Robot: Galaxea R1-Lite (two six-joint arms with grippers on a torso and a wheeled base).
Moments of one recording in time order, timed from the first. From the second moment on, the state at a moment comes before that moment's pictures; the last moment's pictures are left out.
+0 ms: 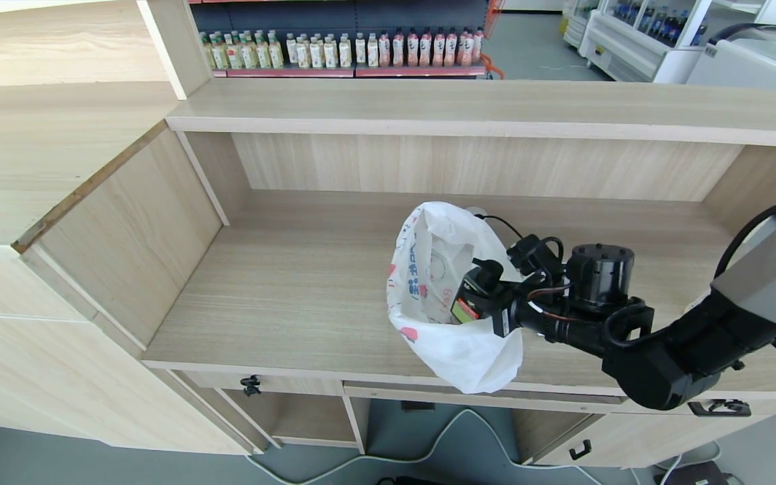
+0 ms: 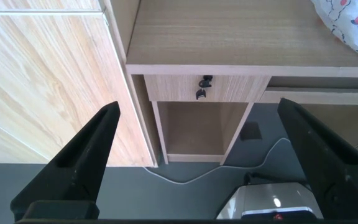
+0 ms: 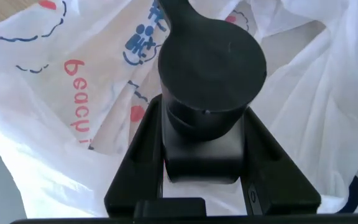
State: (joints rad) left arm -0.01 0.00 0.00 0.04 -0.04 0.03; right arm 0.38 2.08 -0.81 -1.07 0.27 -0.17
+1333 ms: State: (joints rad) left arm -0.01 0.00 0.00 0.04 -0.04 0.03; right arm 0.32 1.68 -0.67 -0.98 0.29 -0.08
